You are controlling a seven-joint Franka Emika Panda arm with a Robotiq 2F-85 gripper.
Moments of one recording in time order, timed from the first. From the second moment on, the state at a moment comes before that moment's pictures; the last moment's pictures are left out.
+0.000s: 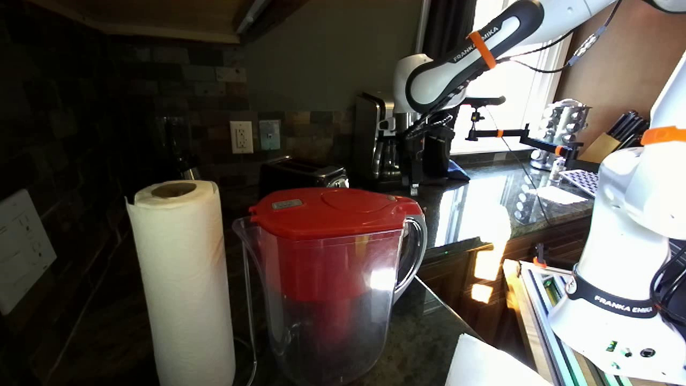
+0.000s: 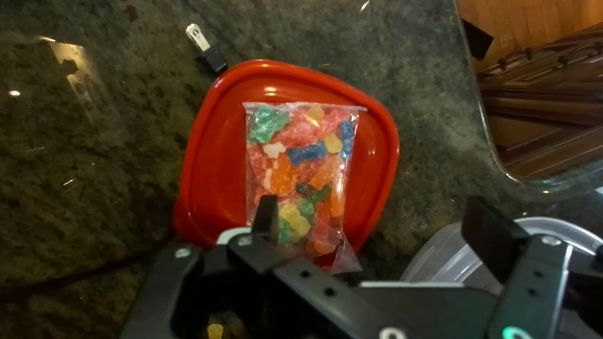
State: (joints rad) arm -0.11 -0.15 -0.24 -2.39 -0.09 2.16 -0.70
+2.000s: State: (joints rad) arm -0.21 0.06 -0.25 -2.33 0.19 2.29 -0.93
